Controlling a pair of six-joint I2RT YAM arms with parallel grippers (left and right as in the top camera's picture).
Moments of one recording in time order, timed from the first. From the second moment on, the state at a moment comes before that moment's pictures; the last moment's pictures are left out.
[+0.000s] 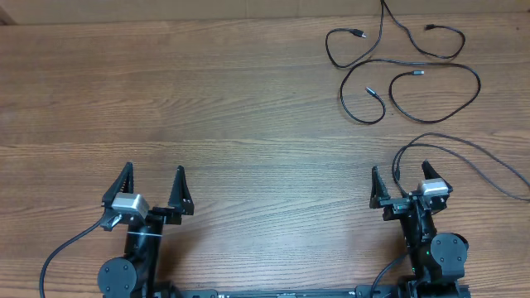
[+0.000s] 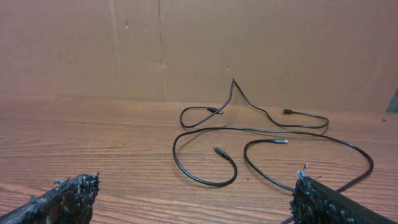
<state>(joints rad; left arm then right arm) 0.10 0.02 0.11 0.08 0.20 -0.21 0.05 0.01 0.02 -0.03 -0.06 -0.01</state>
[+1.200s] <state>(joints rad) 0.07 0.01 0.01 -0.08 0.02 -0.11 0.05 0.01 0.02 -0.03 -0.06 -0.01</state>
